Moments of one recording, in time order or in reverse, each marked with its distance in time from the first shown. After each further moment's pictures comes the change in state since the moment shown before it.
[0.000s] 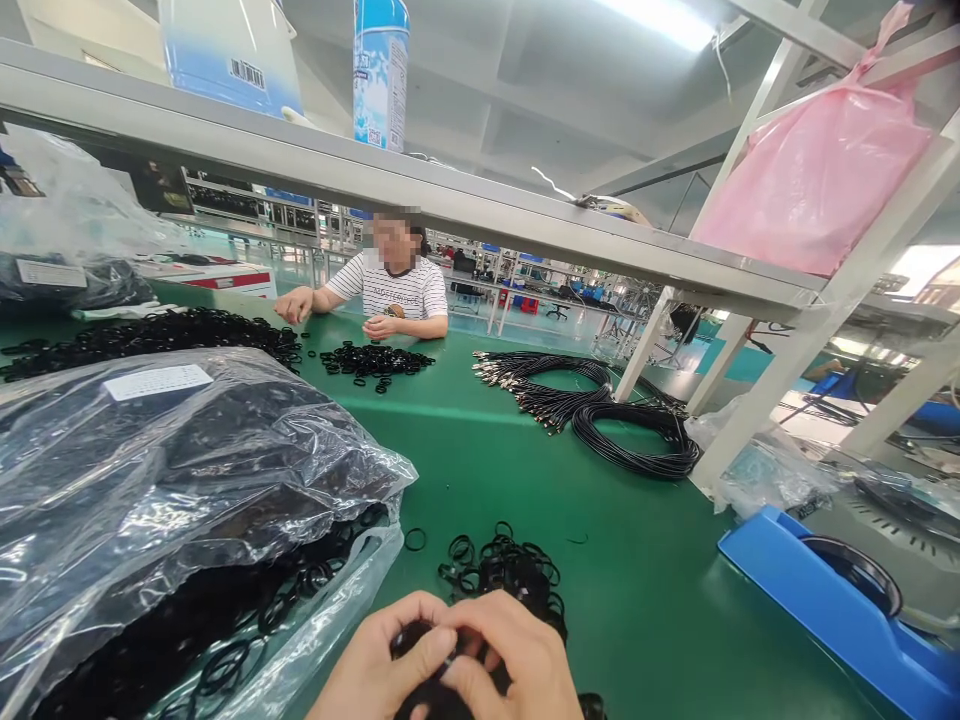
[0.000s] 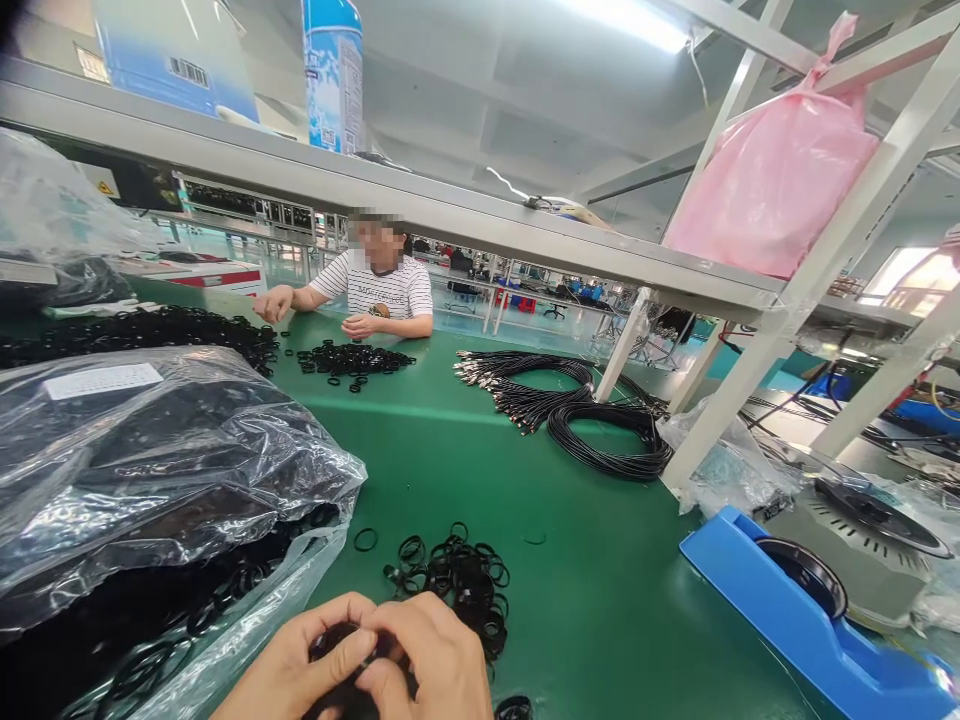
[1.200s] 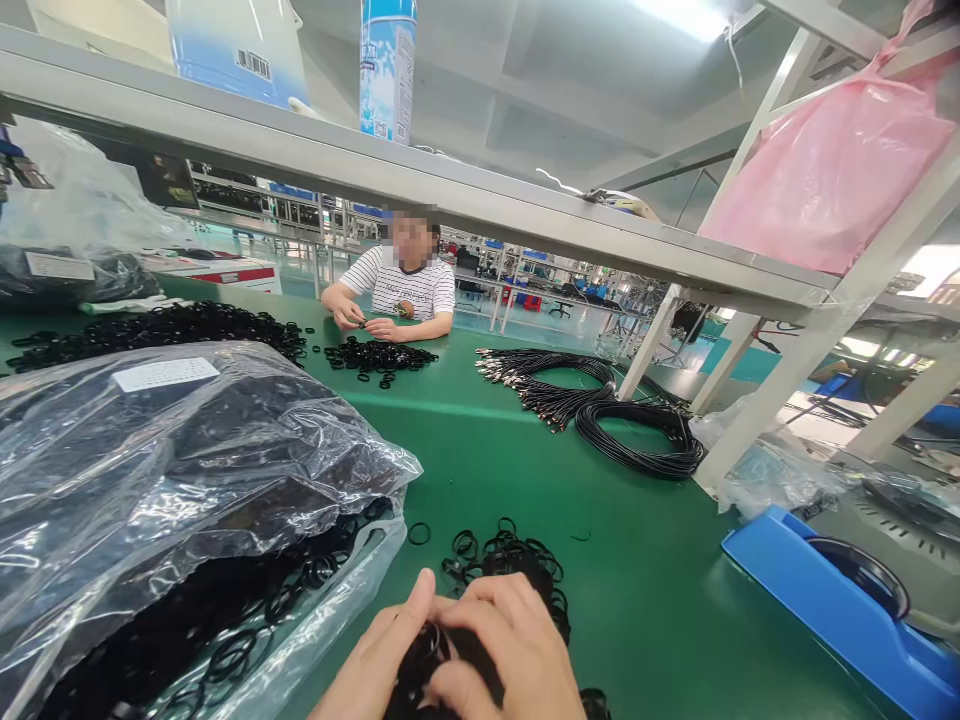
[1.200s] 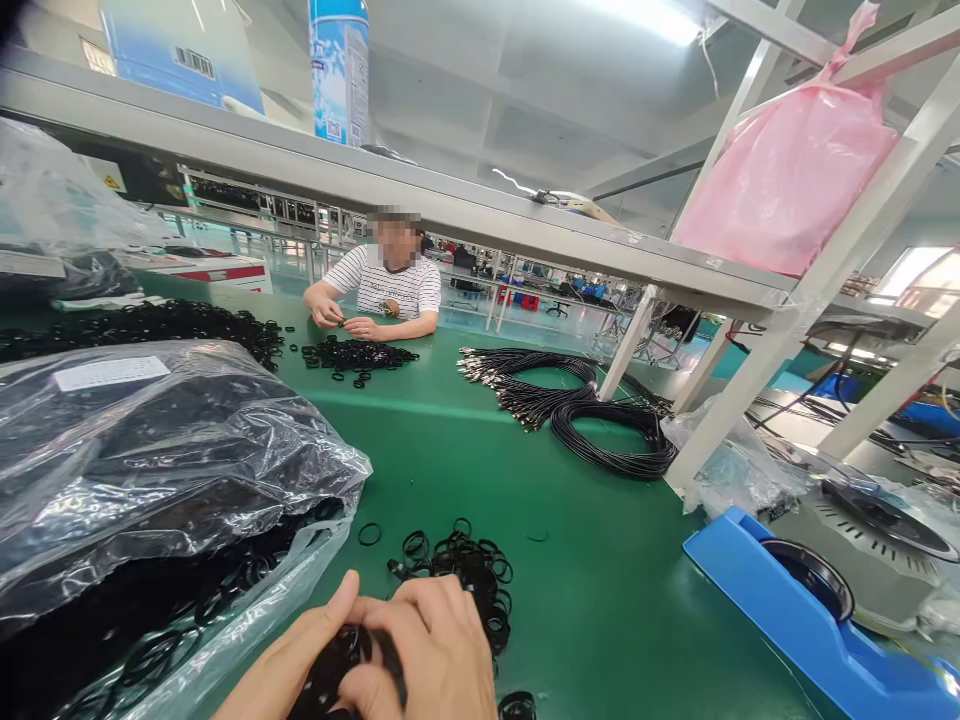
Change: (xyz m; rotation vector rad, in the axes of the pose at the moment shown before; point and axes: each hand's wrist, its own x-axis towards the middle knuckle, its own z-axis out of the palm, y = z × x) left_hand -0.011 0.011 0.007 0.103 0.202 -0.189; right_hand -0.002 0.006 0.001 -0.243 -0.026 -0.154
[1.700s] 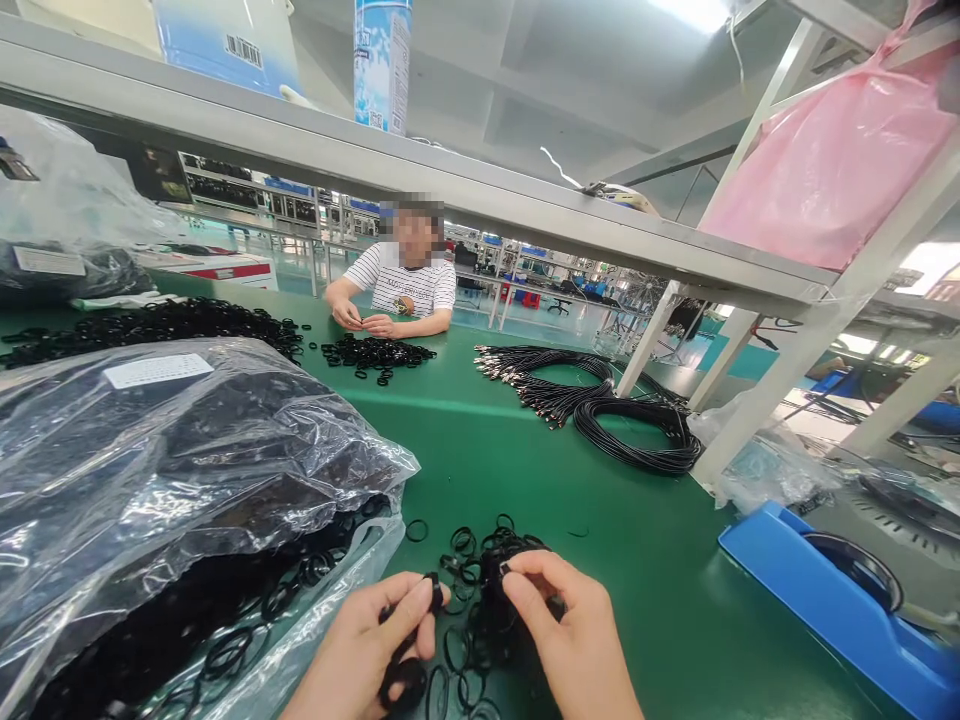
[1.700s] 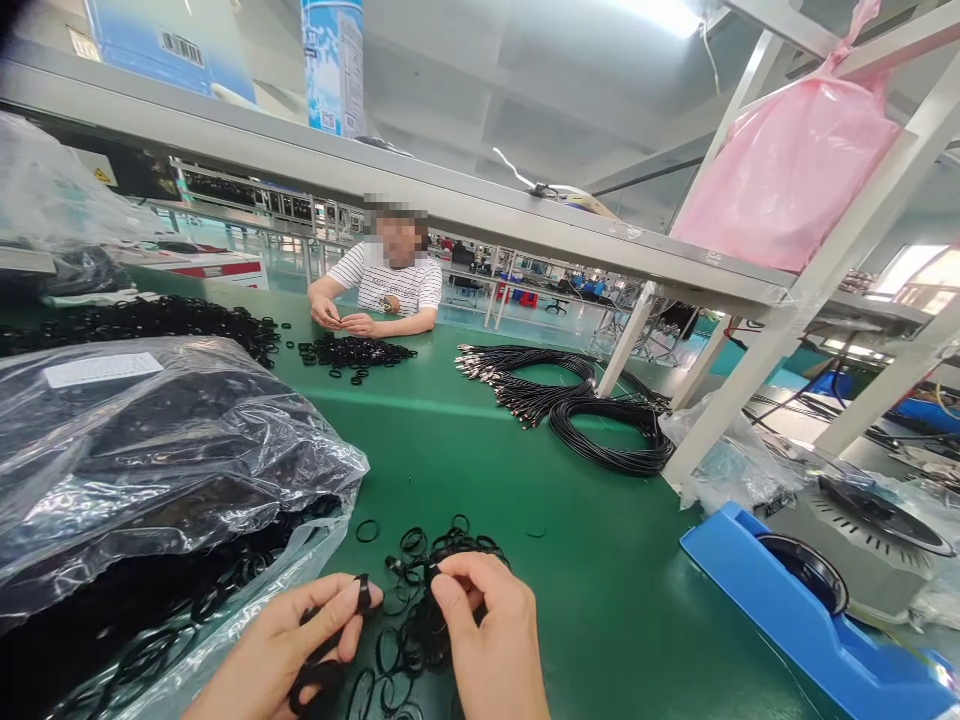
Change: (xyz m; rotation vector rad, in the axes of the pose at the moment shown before) left_hand 0.025 -0.008 -0.009 -0.084 -0.050 0.240; right_hand 0.010 0.008 -0.034 0.167 0.084 0.393
